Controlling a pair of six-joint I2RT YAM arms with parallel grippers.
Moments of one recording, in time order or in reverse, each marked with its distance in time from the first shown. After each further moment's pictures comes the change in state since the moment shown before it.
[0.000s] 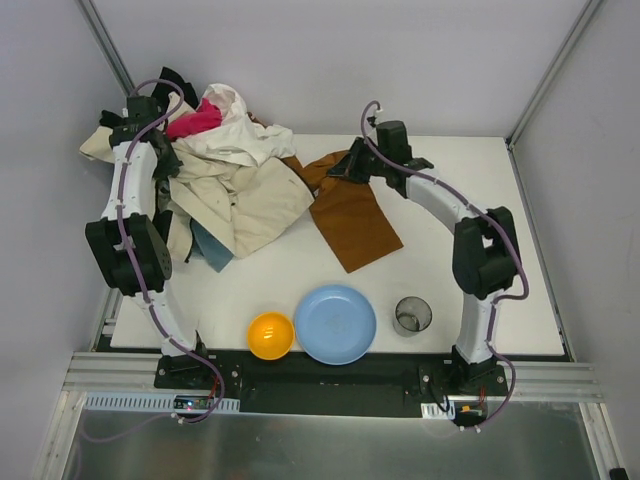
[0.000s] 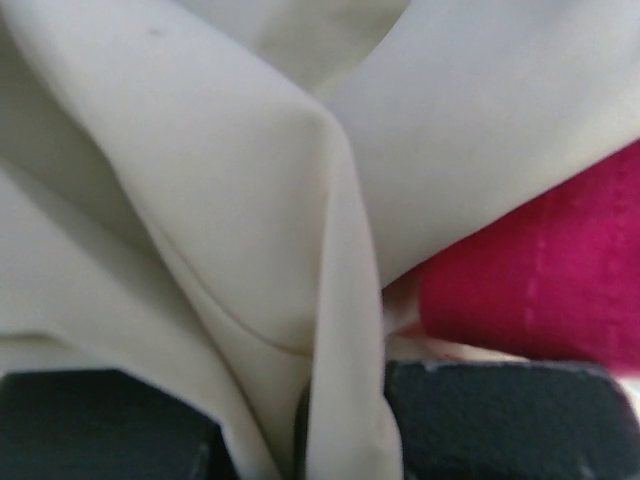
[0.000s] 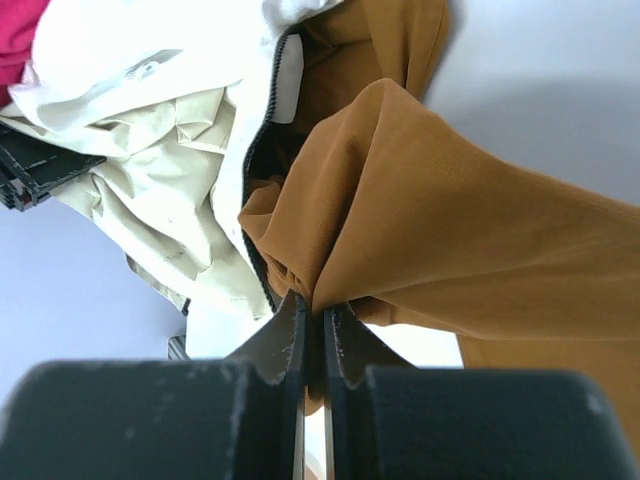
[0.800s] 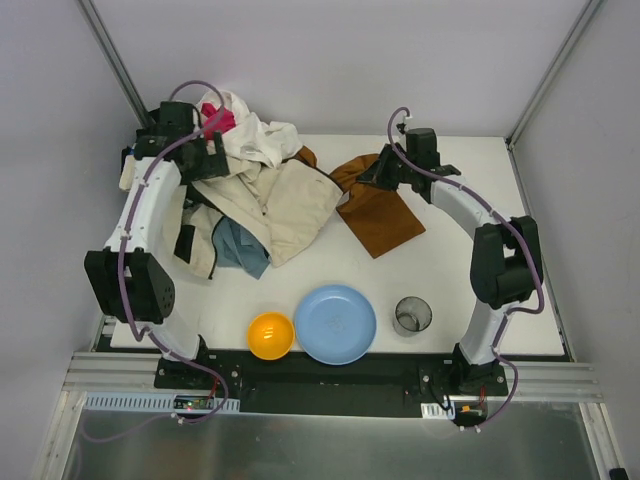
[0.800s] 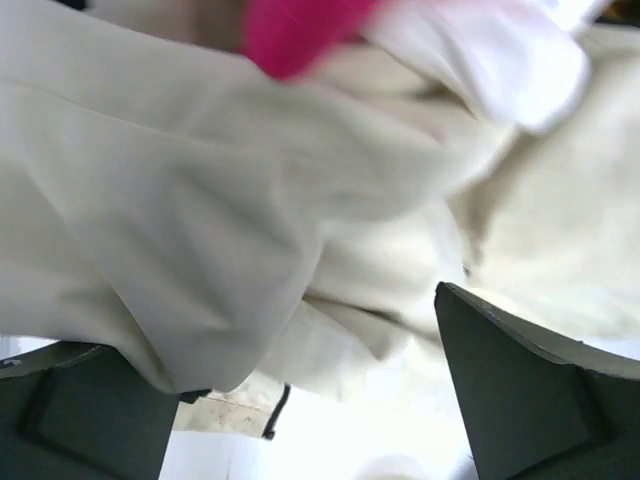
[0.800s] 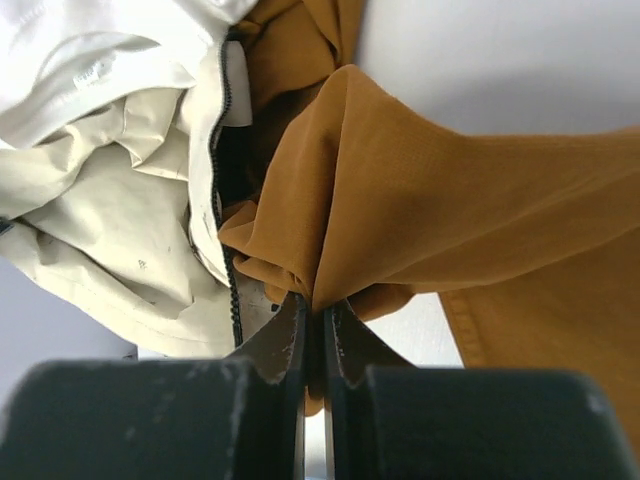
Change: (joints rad) left arm -0.166 -0.220 -0.165 0.015 0.071 0.045; right arm -0.130 -0.154 -0.172 -0.047 0.015 -0.106
